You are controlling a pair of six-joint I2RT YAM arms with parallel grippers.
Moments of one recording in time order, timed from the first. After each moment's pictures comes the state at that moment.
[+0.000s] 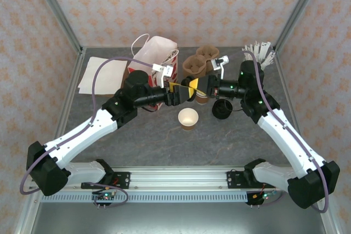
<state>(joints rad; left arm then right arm) -0.67 1.23 1.05 -0.04 0.45 -0.67 0.42 1.10 1.06 -0.16 -0.94 0.97</state>
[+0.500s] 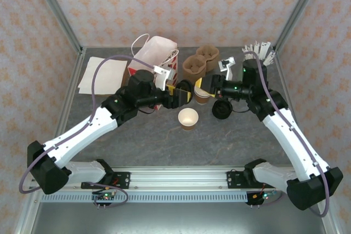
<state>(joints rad) -0.70 1.24 1.15 -0.35 0.27 -0.46 0.35 1.07 1.17 -0.57 -0.73 0.75</state>
